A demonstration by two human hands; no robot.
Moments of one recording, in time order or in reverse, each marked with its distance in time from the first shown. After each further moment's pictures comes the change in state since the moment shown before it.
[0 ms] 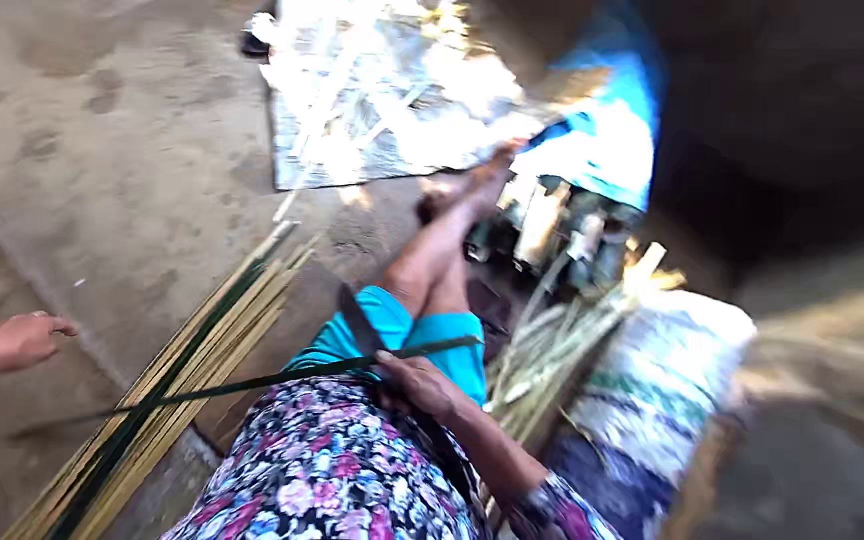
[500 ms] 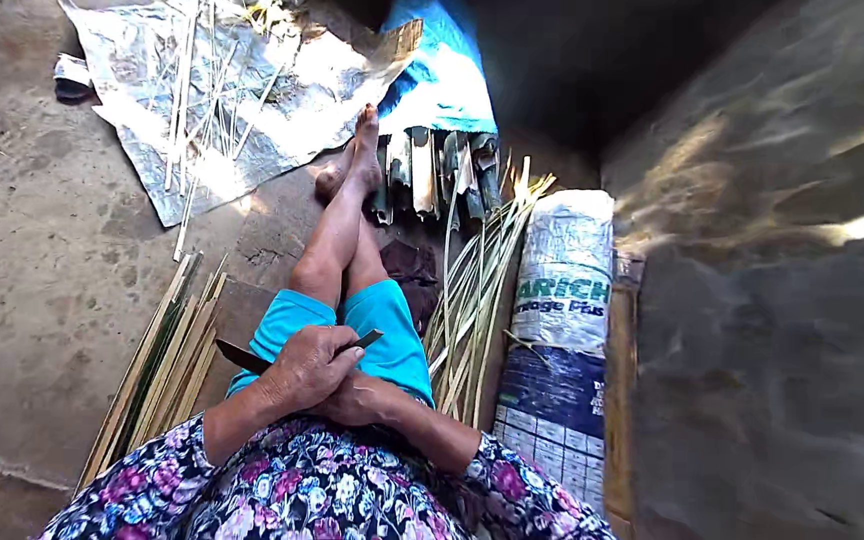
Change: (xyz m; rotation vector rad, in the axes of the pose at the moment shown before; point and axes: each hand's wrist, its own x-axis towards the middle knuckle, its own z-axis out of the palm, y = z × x) left_hand -0.133 0.419 0.035 -0.413 0.043 1.281; right_hand -0.011 0.018 0.027 -0.425 0.012 -0.512
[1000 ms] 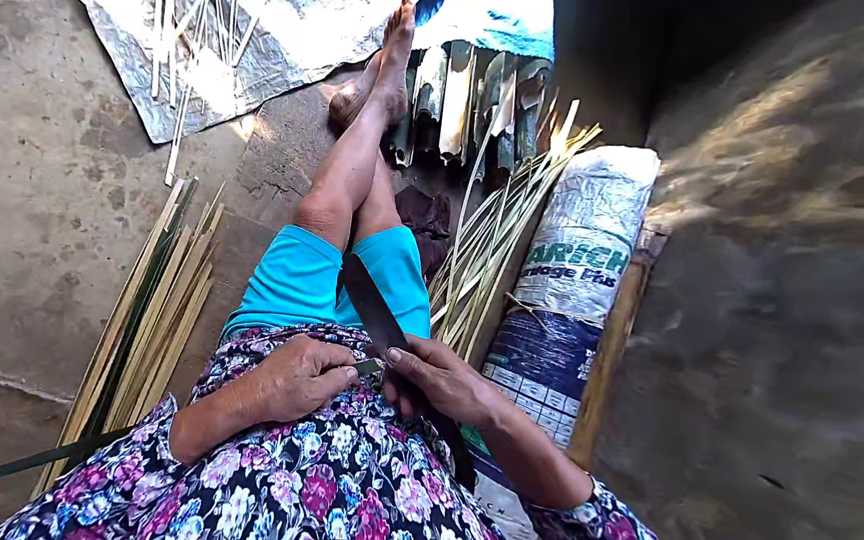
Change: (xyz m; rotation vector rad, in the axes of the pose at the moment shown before) left_hand -0.060 0.002 0.018 -0.354 -0.294 -0.153; right_hand -0.099 -0.013 -0.023 0.612 0.141 0.393
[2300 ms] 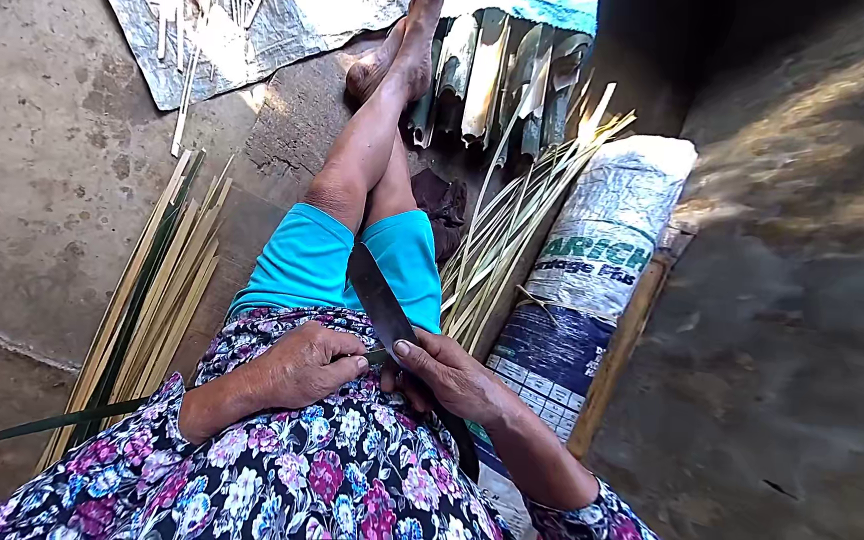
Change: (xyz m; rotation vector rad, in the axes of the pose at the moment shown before) left_hand -0.001 -0.005 0.005 0.030 0.031 0.019; right_hand 0.000 0.004 0.004 0.007 -0.070 -0.053
